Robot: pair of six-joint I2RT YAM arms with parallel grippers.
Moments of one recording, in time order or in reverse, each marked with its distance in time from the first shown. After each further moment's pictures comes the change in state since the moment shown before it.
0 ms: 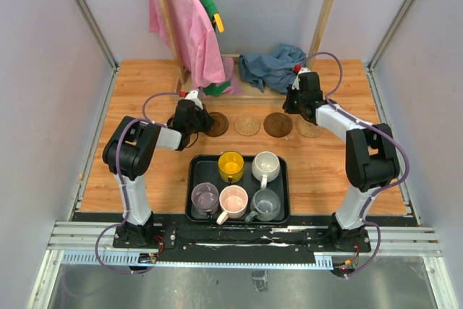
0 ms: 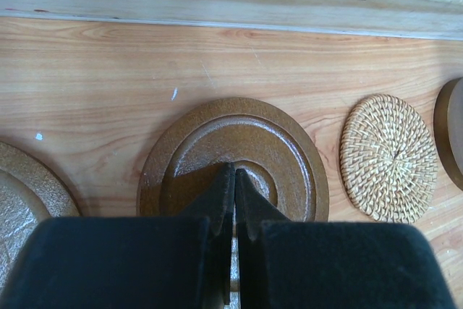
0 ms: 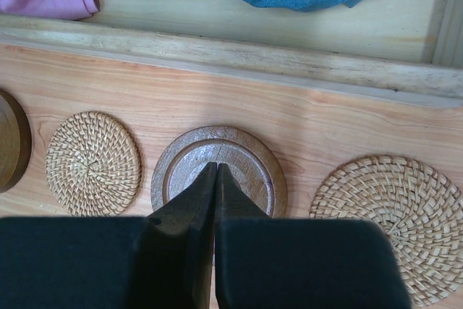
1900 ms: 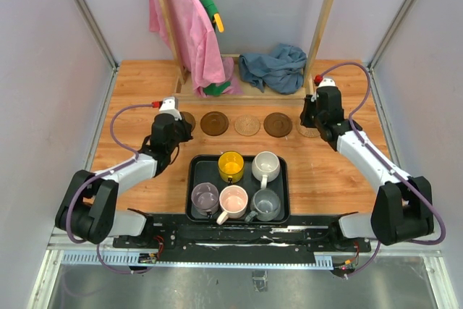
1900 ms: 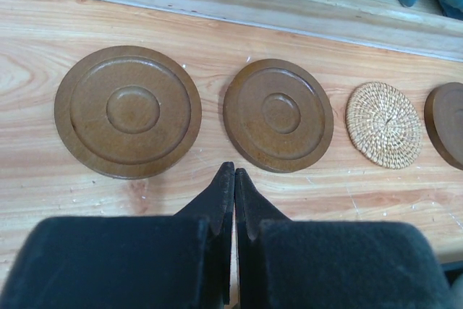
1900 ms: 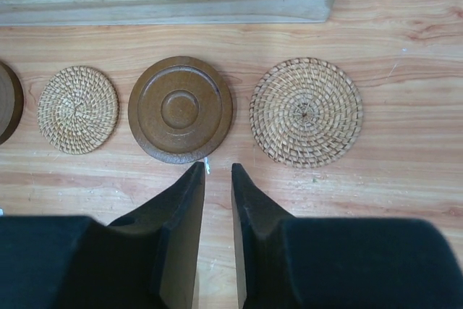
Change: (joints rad) left arm 0.000 -0.613 -0.326 -0.191 -0.235 0.054; right arm 0.000 -0.457 -0.262 -0.132 0.180 0.009
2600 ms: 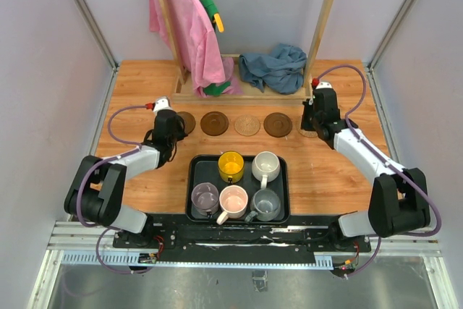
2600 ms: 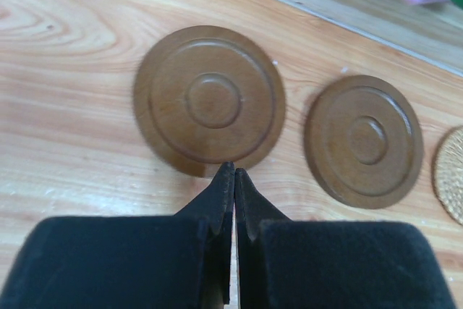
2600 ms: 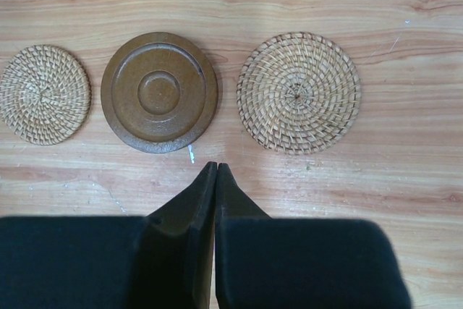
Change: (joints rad) left arm 0.039 0.129 0.066 -0.075 -0.157 -0.090; right arm 0.002 0.042 -0.008 -0.025 0.023 -0.006
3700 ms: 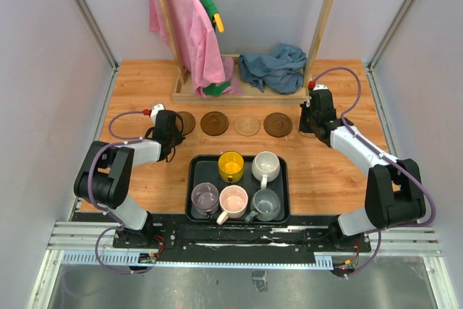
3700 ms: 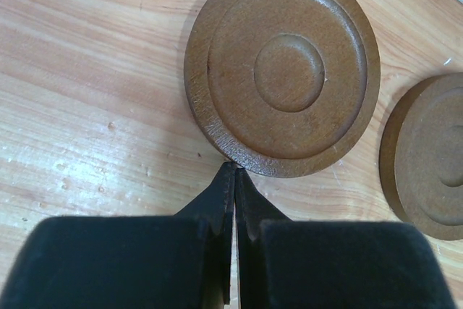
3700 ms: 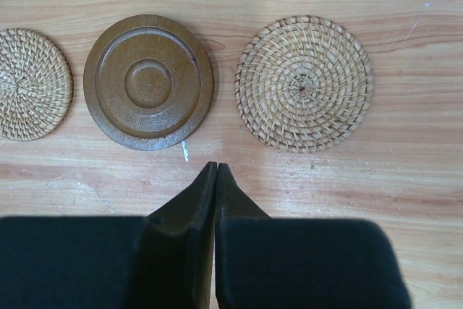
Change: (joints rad) left arm 0.074 0.145 0.045 -0.117 0.011 -0.143; right arm 0.000 0.072 0.001 0.008 -0.007 -0.004
